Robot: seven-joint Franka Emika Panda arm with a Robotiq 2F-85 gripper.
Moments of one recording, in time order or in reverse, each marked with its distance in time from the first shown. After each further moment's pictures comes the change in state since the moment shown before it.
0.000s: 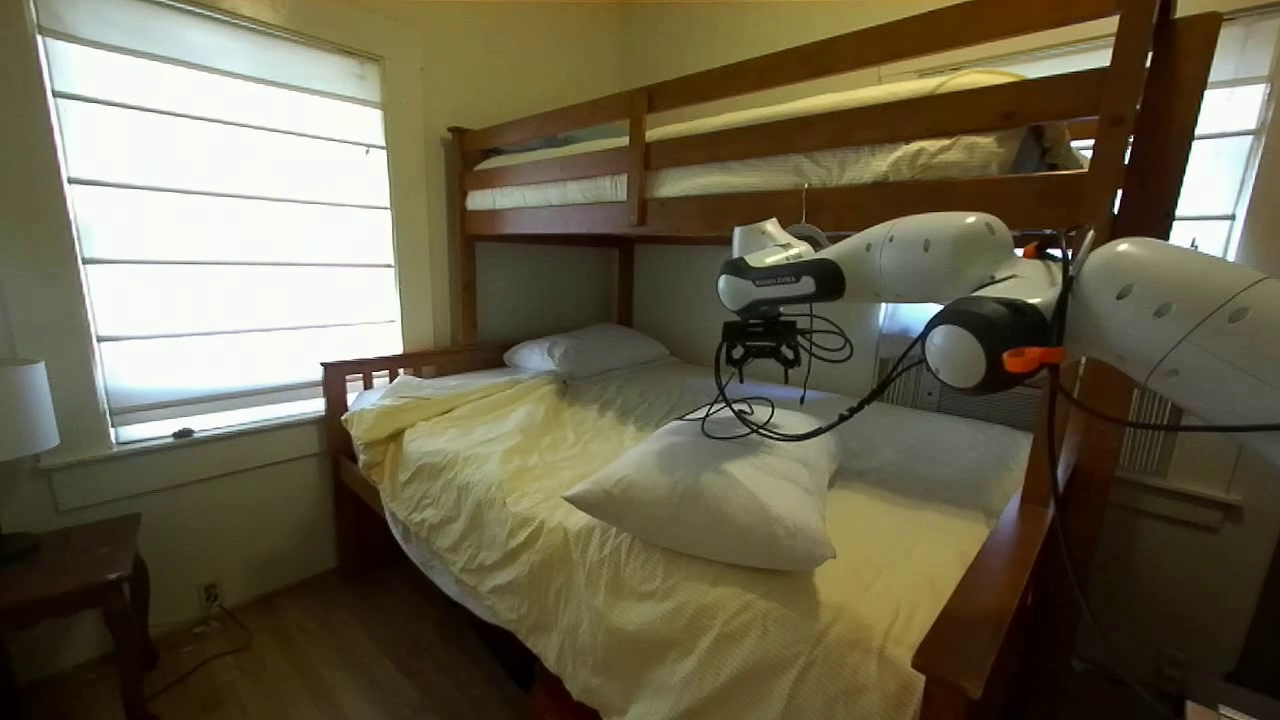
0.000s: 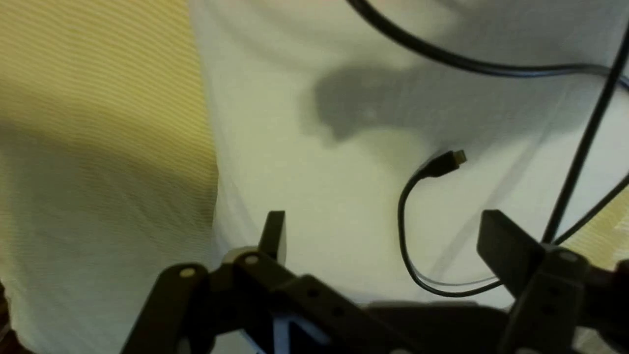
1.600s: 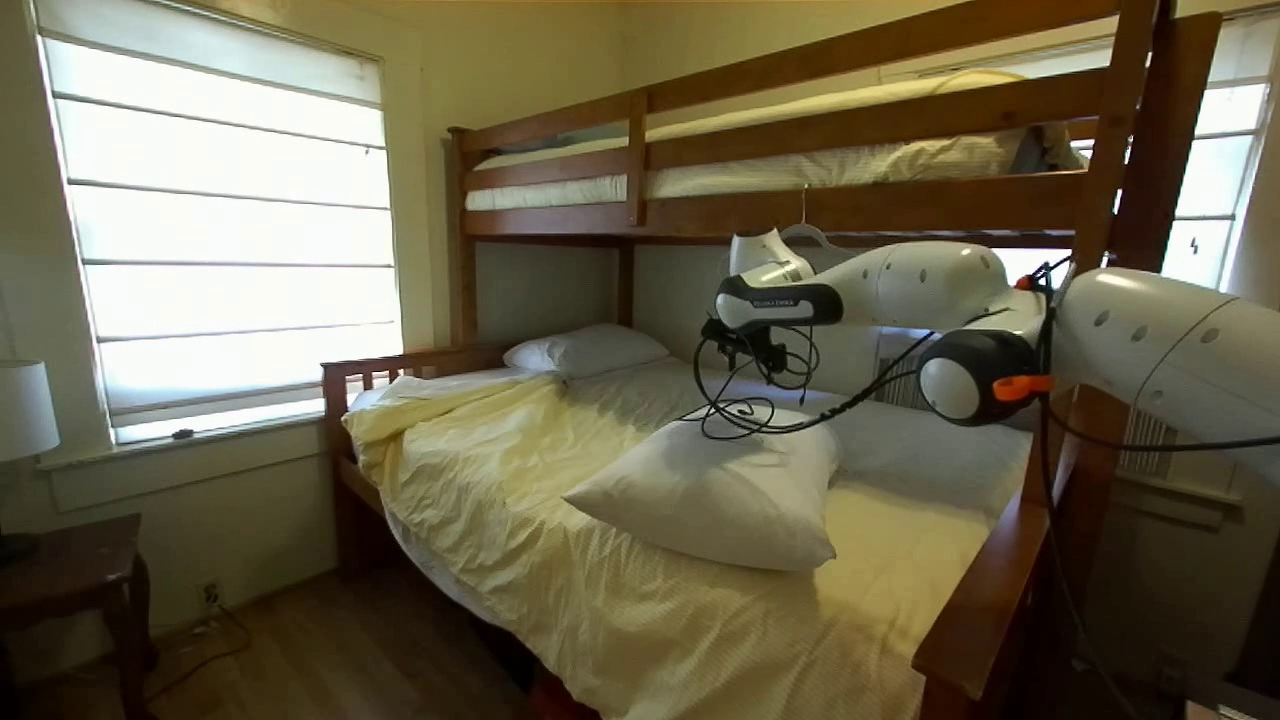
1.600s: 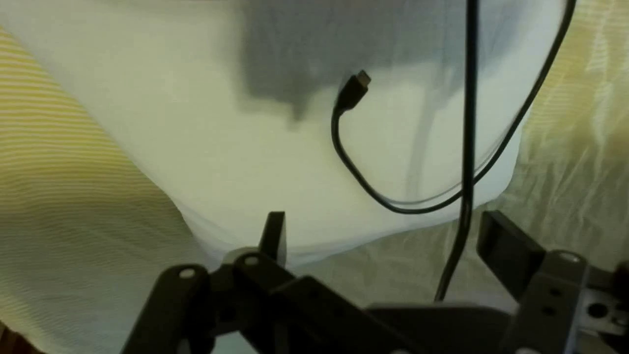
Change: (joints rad) arm -0.028 0.114 0.008 0.146 -0.046 0.153 0.398
